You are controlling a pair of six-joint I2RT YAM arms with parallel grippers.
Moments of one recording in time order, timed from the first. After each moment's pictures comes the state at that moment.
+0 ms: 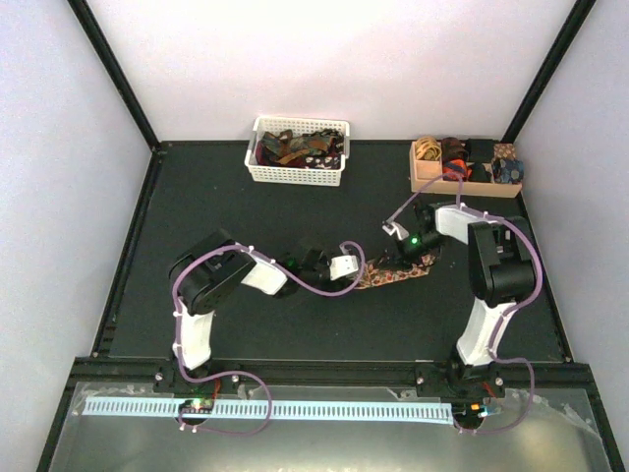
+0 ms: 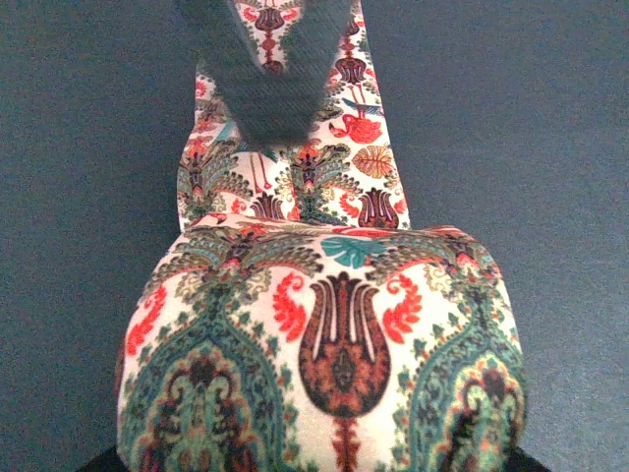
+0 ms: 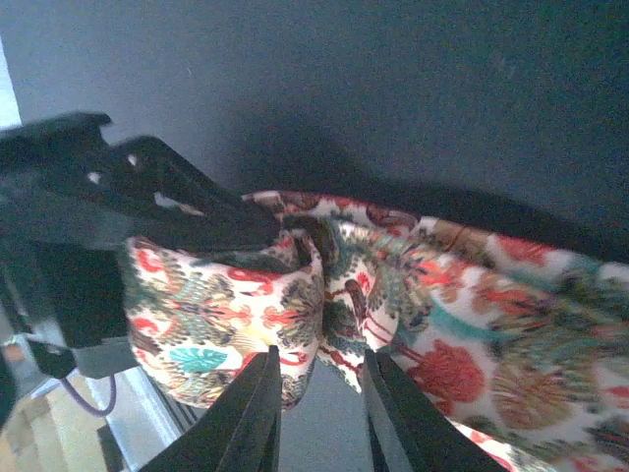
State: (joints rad) left arm -0.79 1.97 0.78 0.56 0.47 0.36; right arm 0.18 1.88 1.07 -0.82 -0.81 -0.11
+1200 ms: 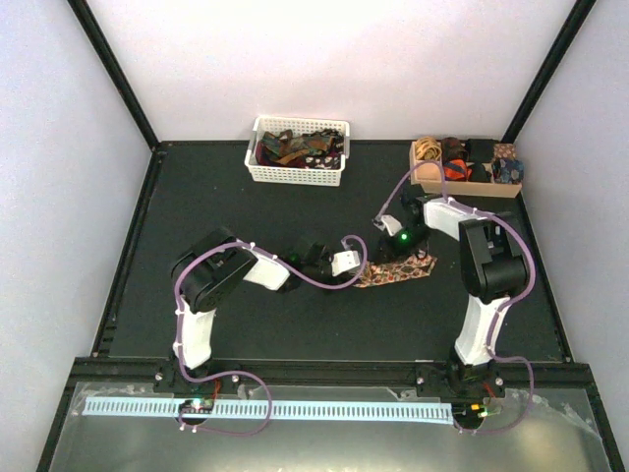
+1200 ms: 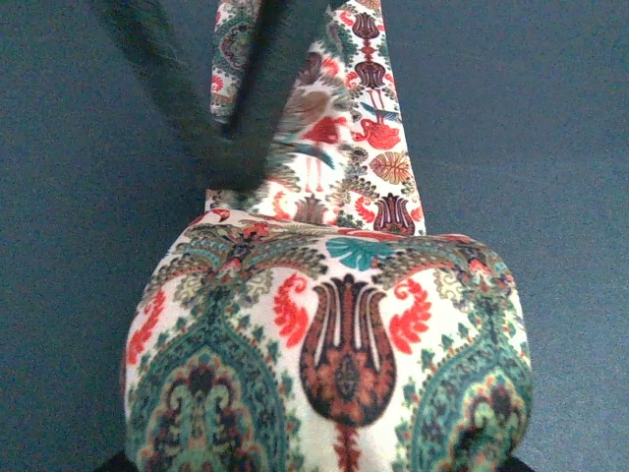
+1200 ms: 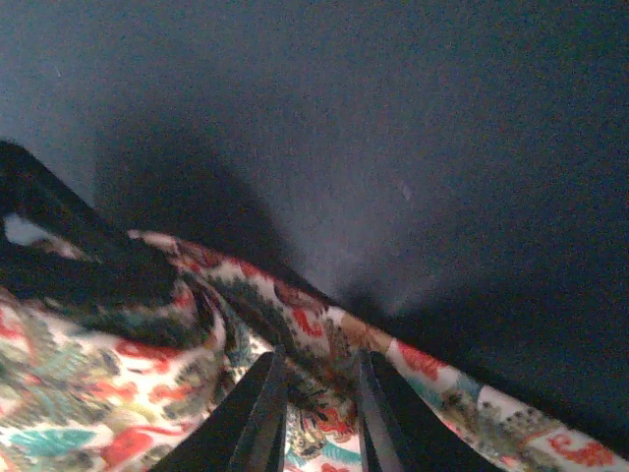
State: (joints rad) left arm -0.77 1.99 0.84 0.50 0.50 0.32; right arm 0.24 1.91 1.20 -0.80 -0.55 -0.21
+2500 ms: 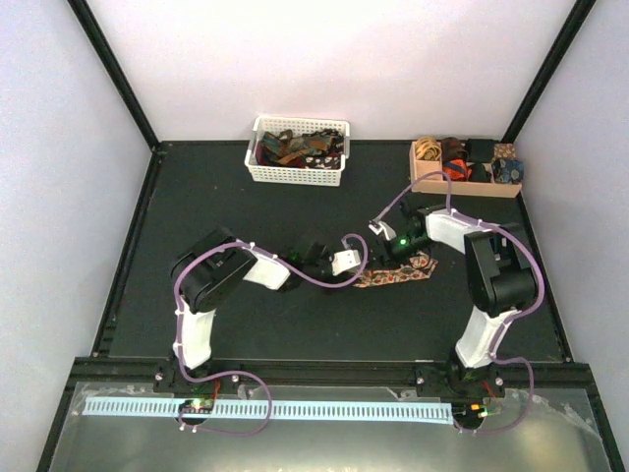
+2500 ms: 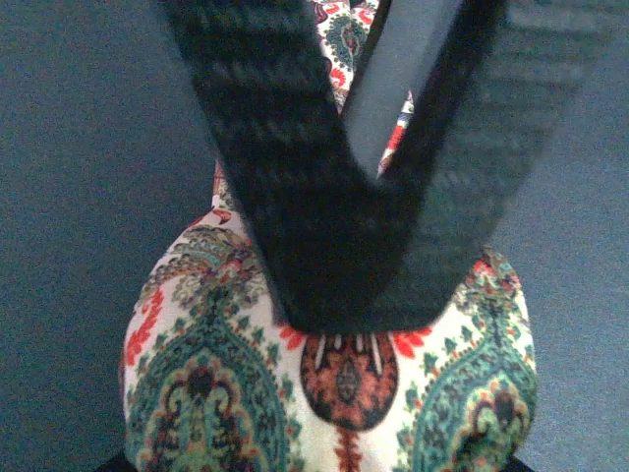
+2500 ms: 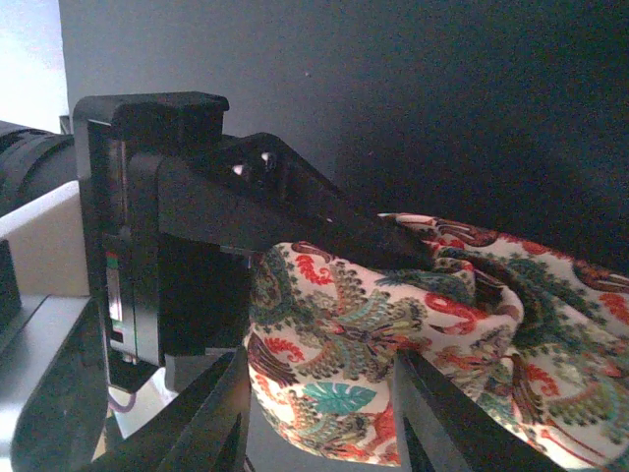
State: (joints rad) left arm -0.77 1.98 0.84 0.48 0.49 0.31; right arm 0.26 1.80 1.05 -0.72 -0.88 -0.04
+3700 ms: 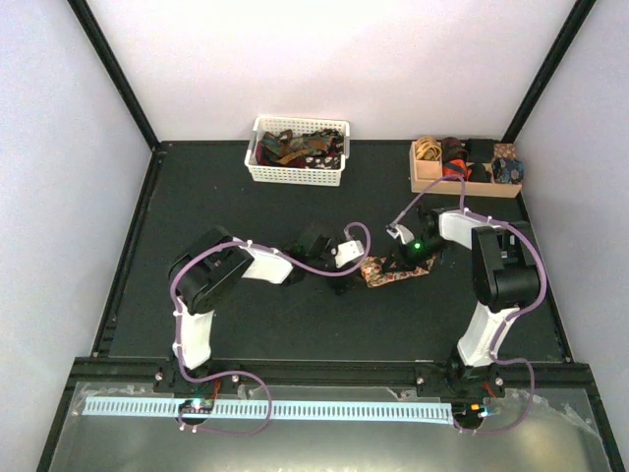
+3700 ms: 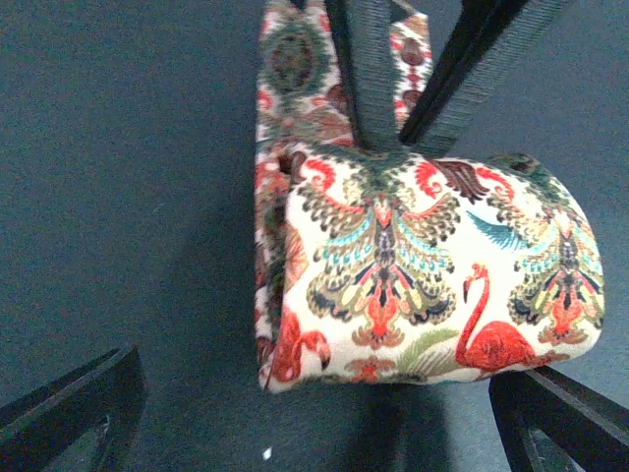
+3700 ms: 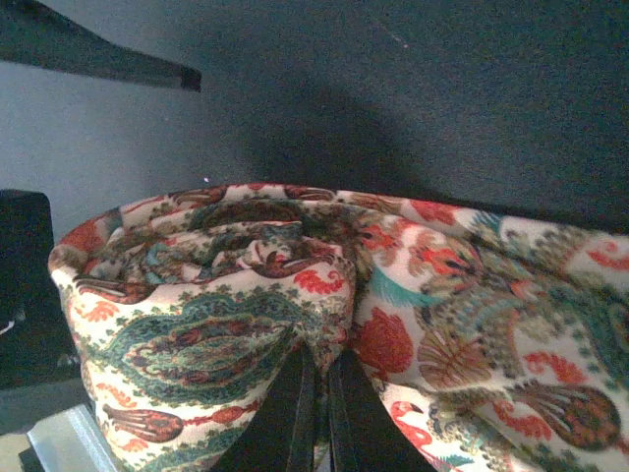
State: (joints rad) left arm -0.77 1.96 0.91 0.38 0.45 0.22; right arm 0.16 1.82 1.02 -0.76 -0.71 -0.15
